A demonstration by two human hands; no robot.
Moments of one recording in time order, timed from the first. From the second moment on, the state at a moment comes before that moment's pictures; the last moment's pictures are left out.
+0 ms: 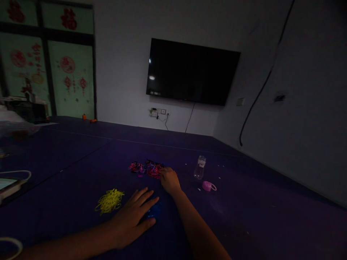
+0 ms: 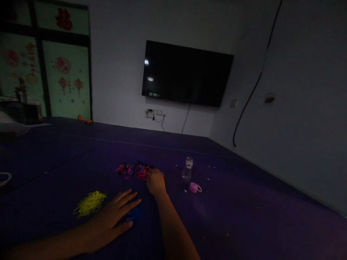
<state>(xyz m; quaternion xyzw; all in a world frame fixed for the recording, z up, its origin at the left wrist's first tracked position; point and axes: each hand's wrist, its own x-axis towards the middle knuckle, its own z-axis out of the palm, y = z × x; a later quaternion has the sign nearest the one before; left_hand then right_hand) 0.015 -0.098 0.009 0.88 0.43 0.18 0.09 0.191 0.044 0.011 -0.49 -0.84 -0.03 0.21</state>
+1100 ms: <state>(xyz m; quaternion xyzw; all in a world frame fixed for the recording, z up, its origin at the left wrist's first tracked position) 0.015 -0.099 0.000 0.86 0.44 0.24 0.10 0.208 0.068 -0.008 -0.49 -0.69 0.09 0.52</state>
